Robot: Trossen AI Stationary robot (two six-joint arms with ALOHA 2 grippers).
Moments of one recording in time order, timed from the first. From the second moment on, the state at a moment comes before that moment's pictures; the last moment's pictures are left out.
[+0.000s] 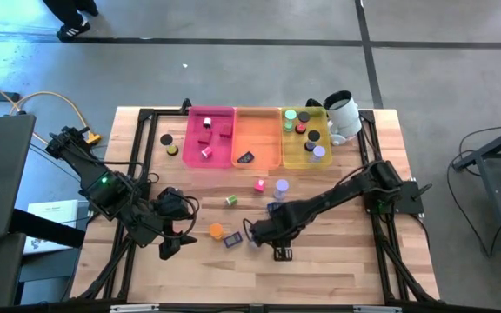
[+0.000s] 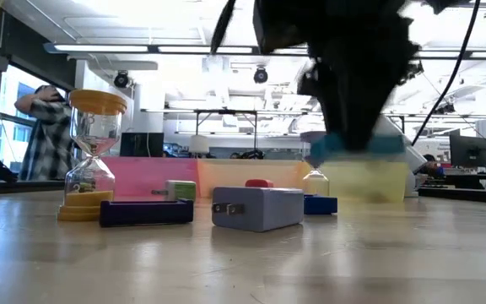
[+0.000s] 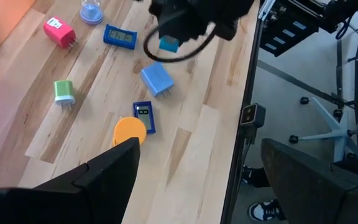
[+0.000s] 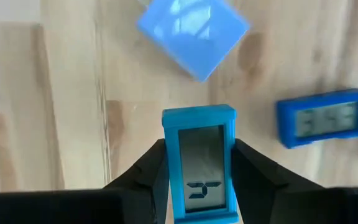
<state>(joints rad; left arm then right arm) -0.69 1.26 1.48 -1.04 -0.37 -0.99 0.36 2.01 1.59 -0.97 -0.02 0.37</state>
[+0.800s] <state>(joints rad) -0.68 1.26 1.48 -1.04 -0.49 -0.94 0.07 1.73 1.78 -1.15 0.16 0.20</state>
